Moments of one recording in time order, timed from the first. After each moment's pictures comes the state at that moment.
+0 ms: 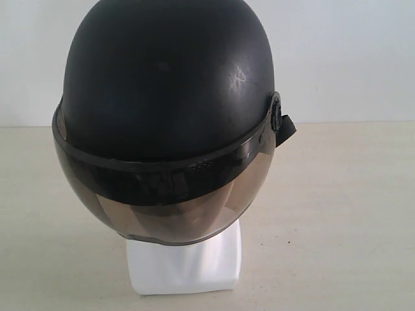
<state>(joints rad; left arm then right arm) -0.19 0.10 -0.17 0.79 -0.38 -0.34 0.08 0.01 0.00 0.06 0.35 -0.01</state>
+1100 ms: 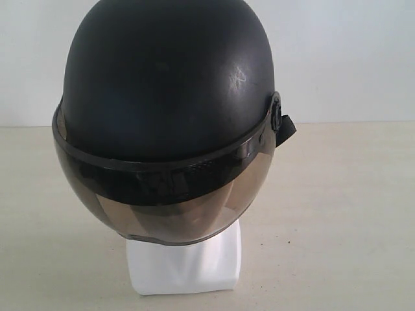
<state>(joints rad) -0.23 0.05 -0.01 0.20 0.28 -0.13 0.08 0.01 0.00 0.06 0.35 -0.01</state>
